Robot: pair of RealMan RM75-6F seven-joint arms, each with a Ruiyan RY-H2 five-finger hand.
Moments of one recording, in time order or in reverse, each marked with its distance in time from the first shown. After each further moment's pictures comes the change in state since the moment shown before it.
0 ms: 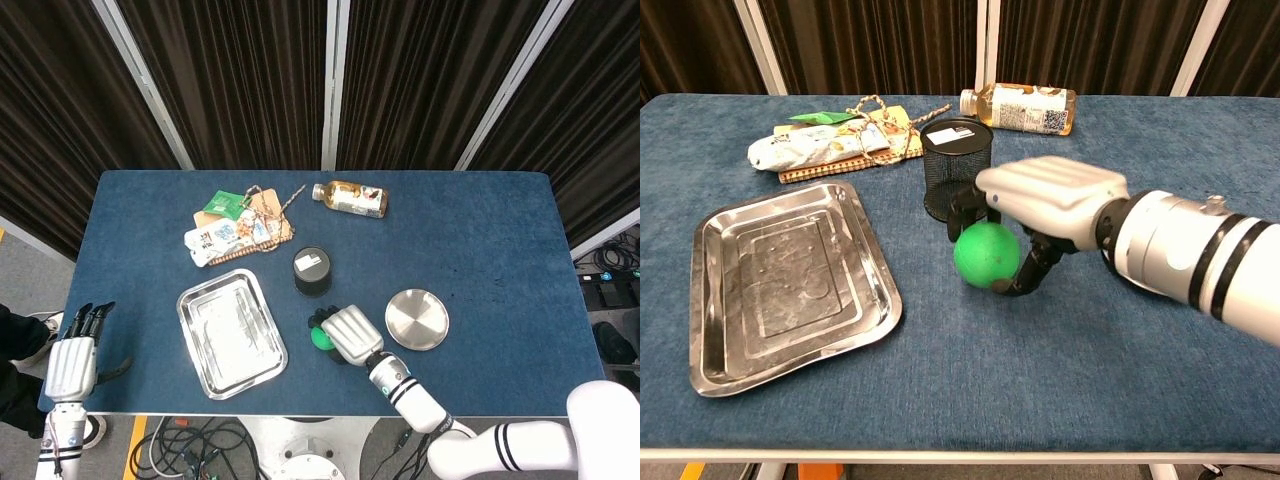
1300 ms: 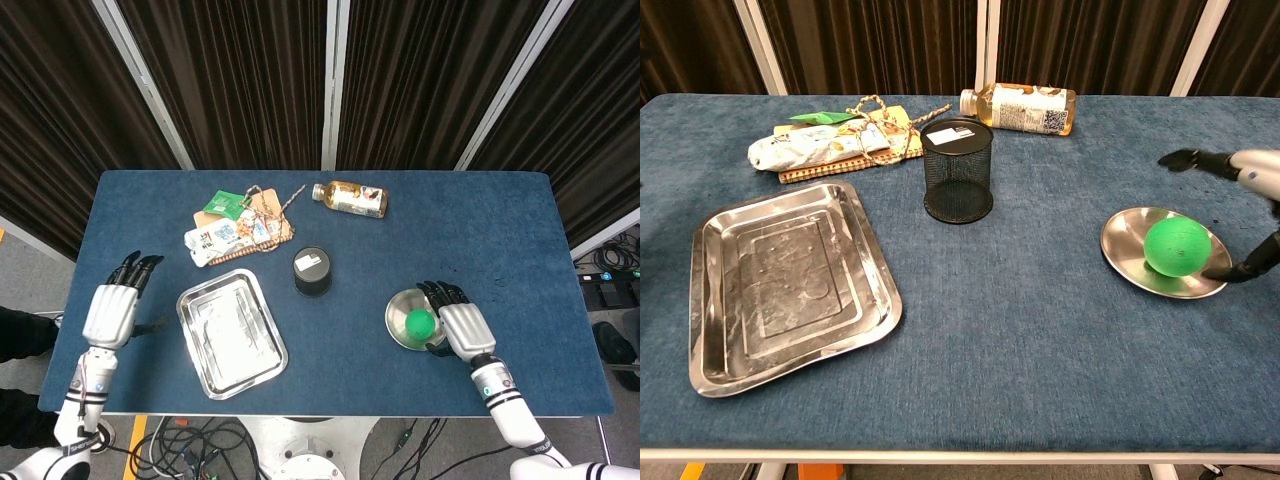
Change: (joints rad) left arm -0.241 0.075 -0.130 -0.106 0.015 -0.213 0.044; right arm -0.315 0.287 -0.080 0.048 -0.135 0.135 0.376
